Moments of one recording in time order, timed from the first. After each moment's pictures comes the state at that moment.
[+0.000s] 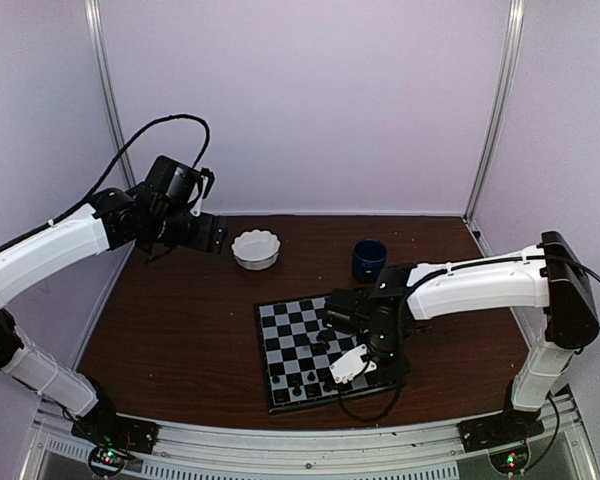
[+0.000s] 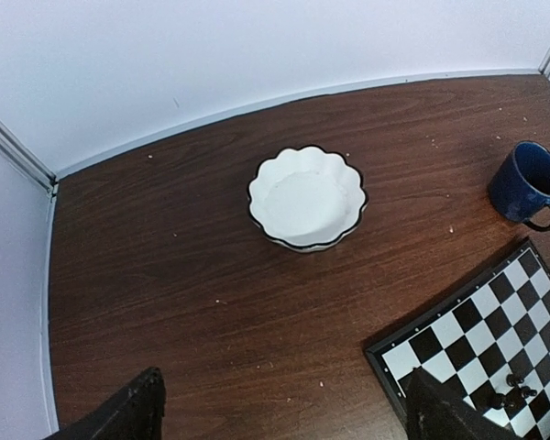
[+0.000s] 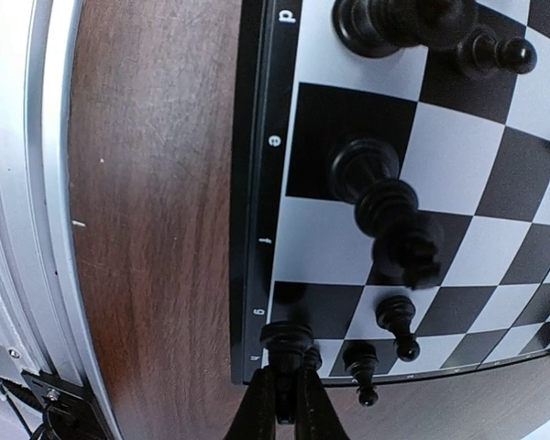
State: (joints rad) left arm -0.69 1.40 1.31 -0.64 -0.37 -0.23; right arm 1.12 1.76 1.24 -1.10 0.09 -0.73
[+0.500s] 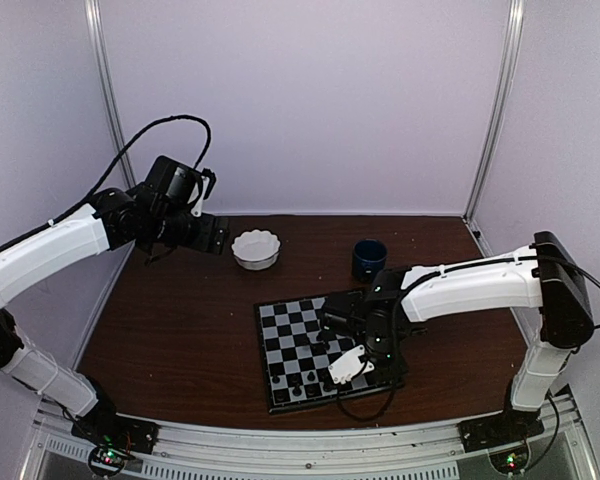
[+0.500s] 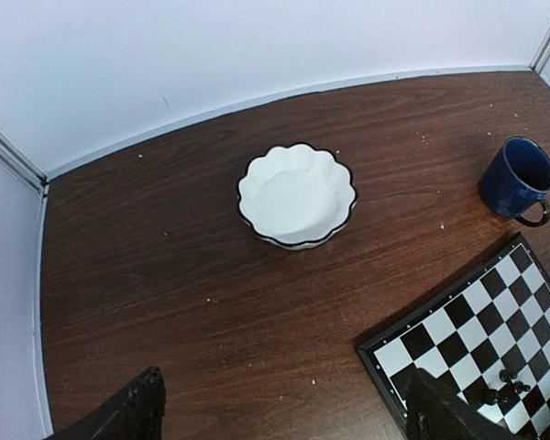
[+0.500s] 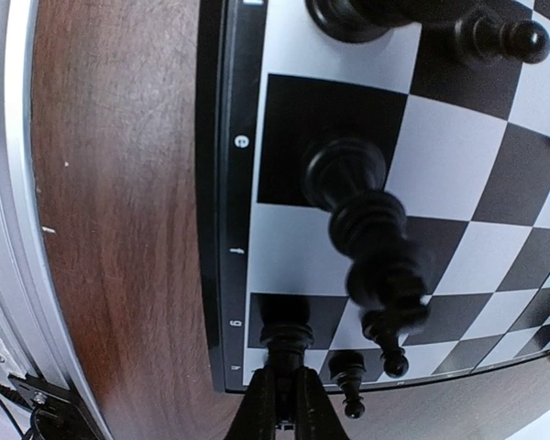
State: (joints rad) left arm -0.69 1.40 1.31 -0.64 -0.34 -0.23; right arm 1.12 1.79 1.24 -1.08 0.13 -0.73
